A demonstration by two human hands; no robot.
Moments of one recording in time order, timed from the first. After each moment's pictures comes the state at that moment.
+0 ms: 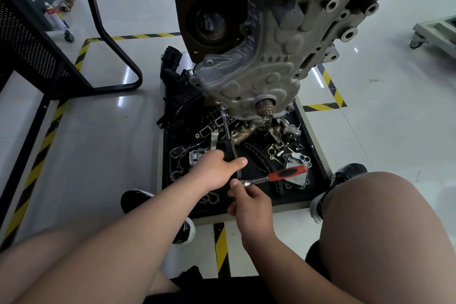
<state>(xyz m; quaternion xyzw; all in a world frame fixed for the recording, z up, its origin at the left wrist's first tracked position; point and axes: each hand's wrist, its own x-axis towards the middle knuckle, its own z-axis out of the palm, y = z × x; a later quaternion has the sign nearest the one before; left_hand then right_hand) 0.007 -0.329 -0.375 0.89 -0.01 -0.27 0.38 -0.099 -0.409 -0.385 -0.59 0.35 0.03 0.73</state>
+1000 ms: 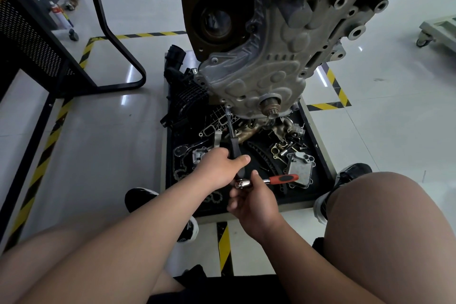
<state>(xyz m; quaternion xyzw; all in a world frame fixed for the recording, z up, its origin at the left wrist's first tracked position) 0.003 -0.330 -0.367 0.88 0.00 -0.27 0.40 -0.081 -0.420 -0.390 -0.35 0.37 0.16 0.84</state>
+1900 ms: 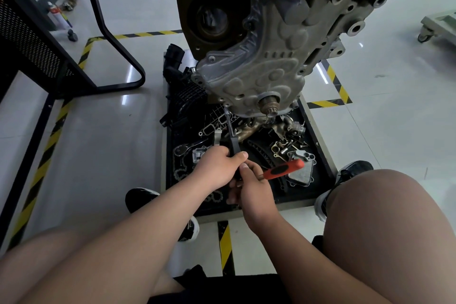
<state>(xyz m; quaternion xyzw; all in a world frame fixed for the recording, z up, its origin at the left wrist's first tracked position) 0.005 -0.333 -0.367 0.88 0.00 -0.24 0.40 -0.072 -0.416 -0.383 -0.54 0.28 0.07 0.79</state>
